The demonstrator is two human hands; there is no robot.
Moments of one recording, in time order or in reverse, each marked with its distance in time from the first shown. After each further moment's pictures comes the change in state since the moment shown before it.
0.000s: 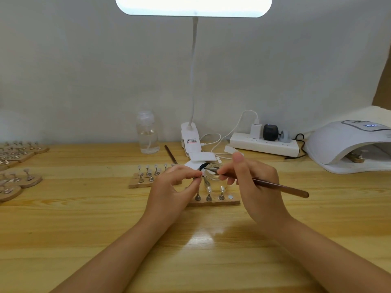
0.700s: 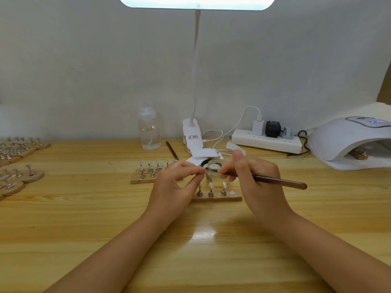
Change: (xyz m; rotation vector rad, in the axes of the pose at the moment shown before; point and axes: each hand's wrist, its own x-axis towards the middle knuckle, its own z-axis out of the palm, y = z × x) left_hand 0.001 -0.004 0.002 0.025 -0.018 0.022; right_hand -0.001 0.005 0.000 -0.008 -0.011 0.015
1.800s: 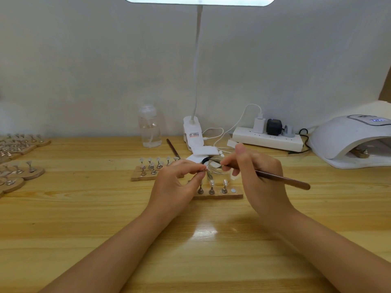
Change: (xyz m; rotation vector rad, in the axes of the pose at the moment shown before) left_hand 0.001 0.000 -0.001 0.018 -0.008 -0.006; right_hand 0.001 -0.002 0.001 -0.017 0.036 0.065
